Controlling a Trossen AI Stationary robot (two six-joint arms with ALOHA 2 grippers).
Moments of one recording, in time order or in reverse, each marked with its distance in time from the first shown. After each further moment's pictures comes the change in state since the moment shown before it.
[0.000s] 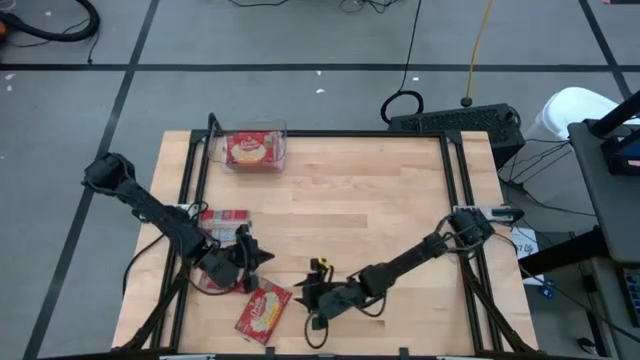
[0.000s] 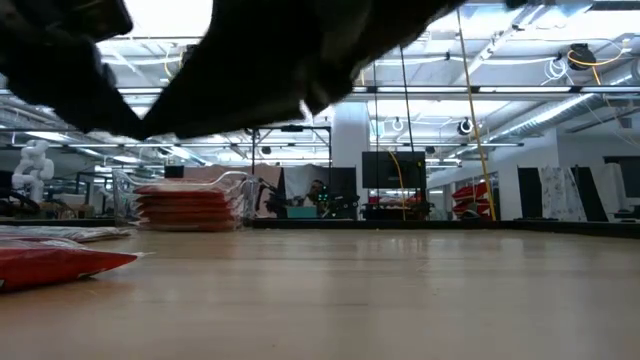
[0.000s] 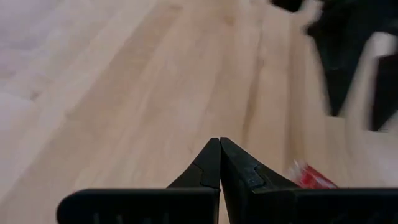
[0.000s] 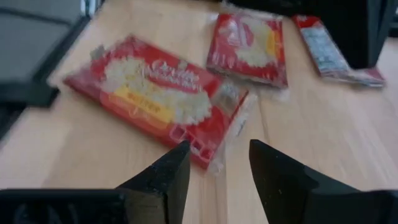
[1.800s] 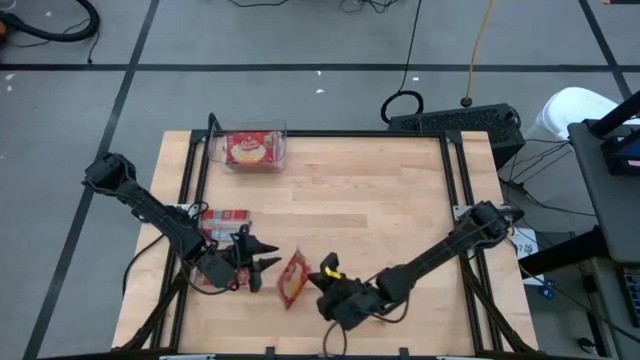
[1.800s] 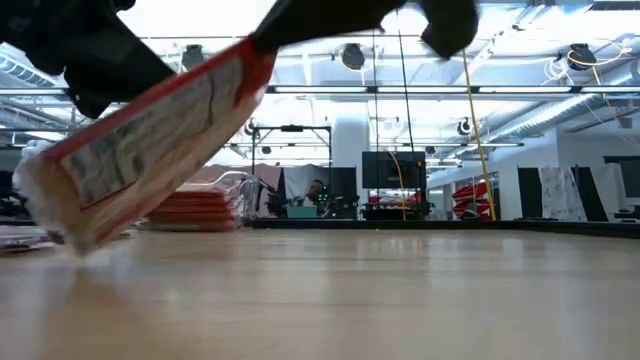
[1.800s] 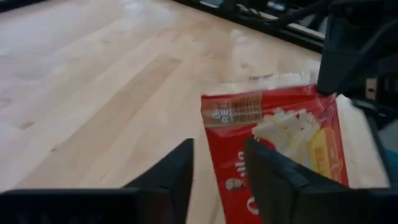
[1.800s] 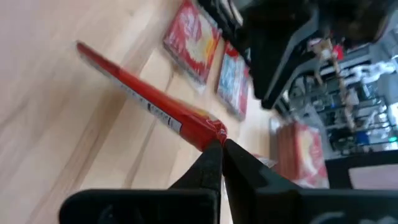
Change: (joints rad) left arm -0.018 0.008 0.000 0.201 -0.134 -0.026; right arm 0.075 -0.169 0.005 -0.270 0.340 -0.591
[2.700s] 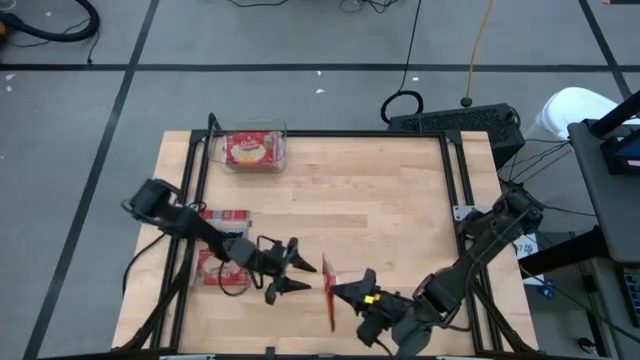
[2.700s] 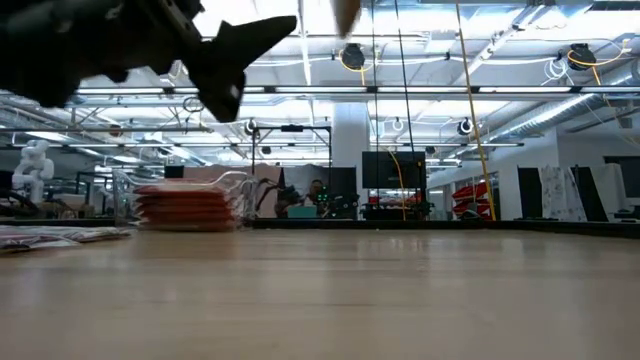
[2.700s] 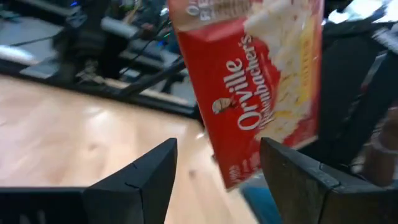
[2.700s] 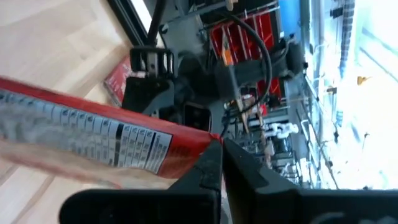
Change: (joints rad) left arm 0.241 0.523 0.000 1.204 0.668 0.386; right arm 0.194 -0.248 0.001 0.036 0.229 -0.412
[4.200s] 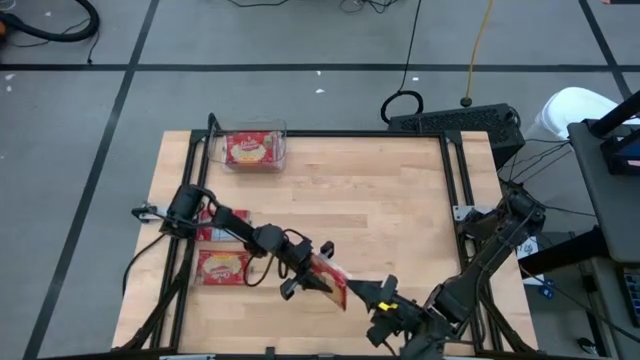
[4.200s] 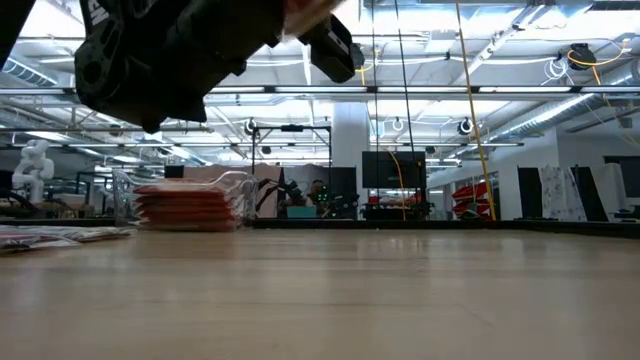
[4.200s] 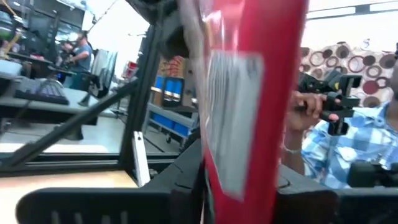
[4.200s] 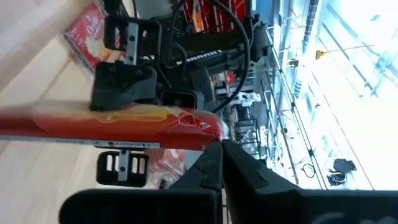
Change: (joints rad) left arm 0.176 0.262 0.318 0.206 0.543 -0.034; right arm 0.082 0.001 0.000 -0.083 0.285 0.004
